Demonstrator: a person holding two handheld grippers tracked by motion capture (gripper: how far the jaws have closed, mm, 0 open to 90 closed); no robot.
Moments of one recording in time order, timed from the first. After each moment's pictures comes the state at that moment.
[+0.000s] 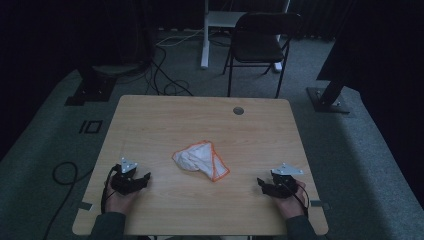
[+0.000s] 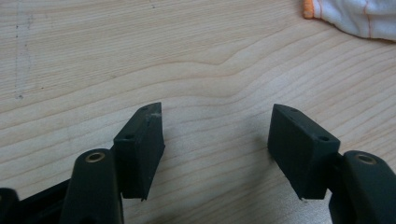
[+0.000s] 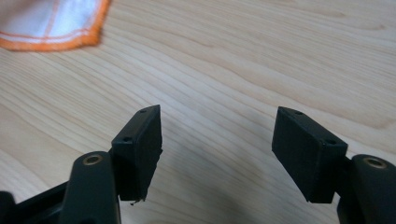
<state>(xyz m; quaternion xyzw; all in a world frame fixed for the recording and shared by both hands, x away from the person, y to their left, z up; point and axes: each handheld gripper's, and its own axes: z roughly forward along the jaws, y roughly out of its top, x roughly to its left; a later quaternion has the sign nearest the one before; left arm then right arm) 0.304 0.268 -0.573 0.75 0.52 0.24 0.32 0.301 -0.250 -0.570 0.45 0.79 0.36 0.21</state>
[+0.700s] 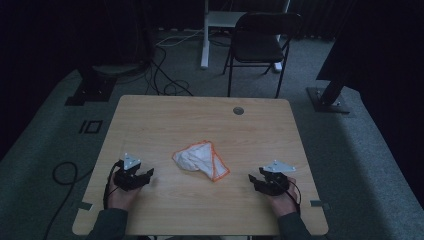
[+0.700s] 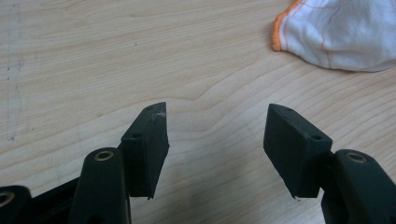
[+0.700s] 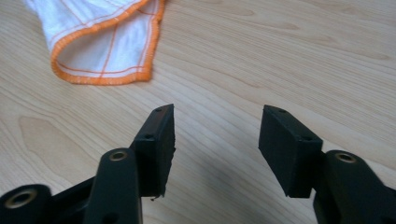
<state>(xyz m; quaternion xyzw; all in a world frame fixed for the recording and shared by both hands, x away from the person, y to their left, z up) 0.309 0.256 -0.556 0.76 0.50 0.24 0.34 0.303 -0.222 -0.554 0.42 0.79 0.39 0.20</state>
